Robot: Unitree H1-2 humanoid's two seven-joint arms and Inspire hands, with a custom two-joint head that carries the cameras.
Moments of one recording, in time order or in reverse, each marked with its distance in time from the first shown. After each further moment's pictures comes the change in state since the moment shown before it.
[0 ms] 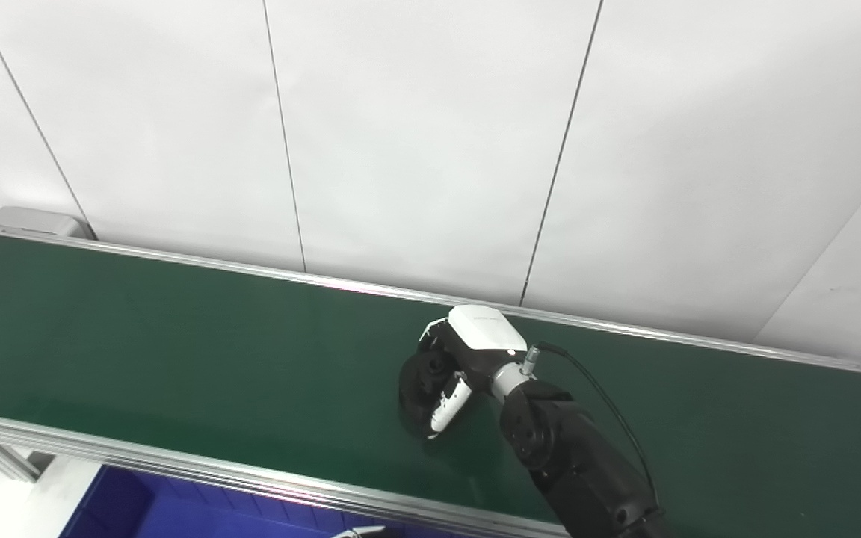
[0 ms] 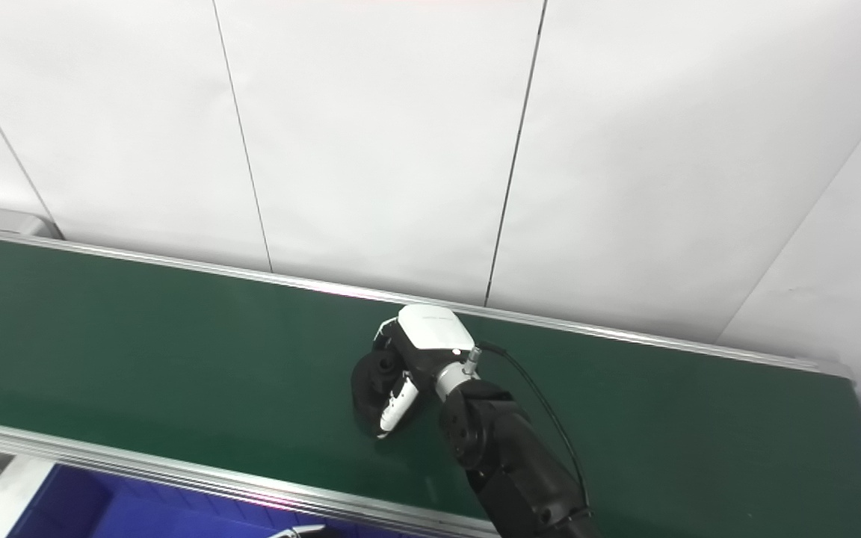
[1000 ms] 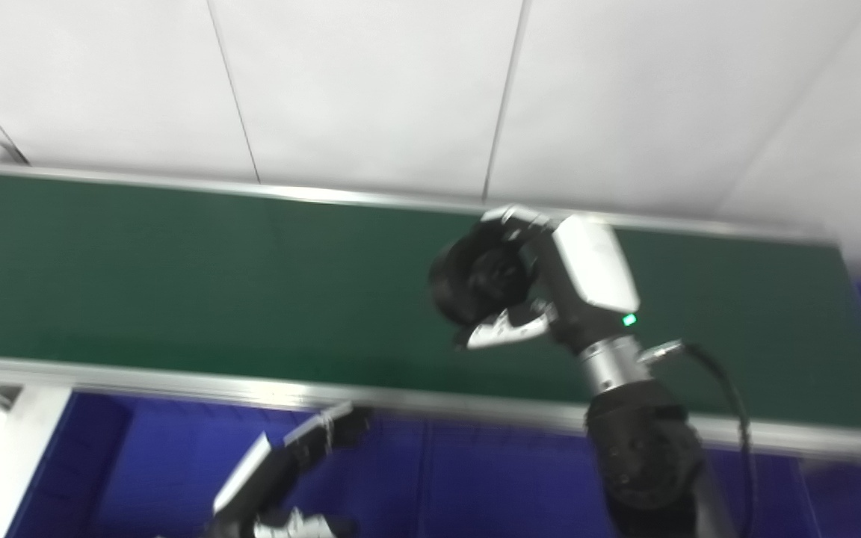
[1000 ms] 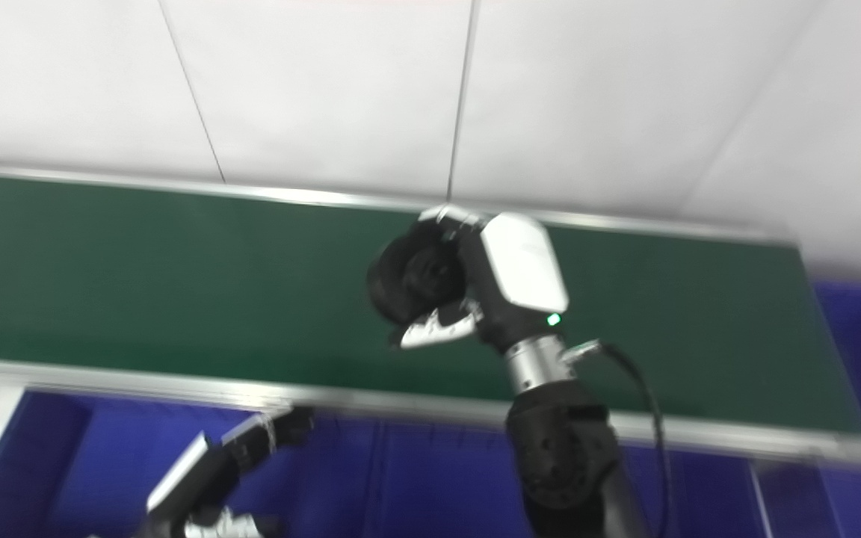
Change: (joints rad) left arm 0.028 0.005 -0.001 -0.116 0.022 0.000 0.023; right arm 0.604 -0.028 -0.265 -1.021 -0.018 0.108 0.015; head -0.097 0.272
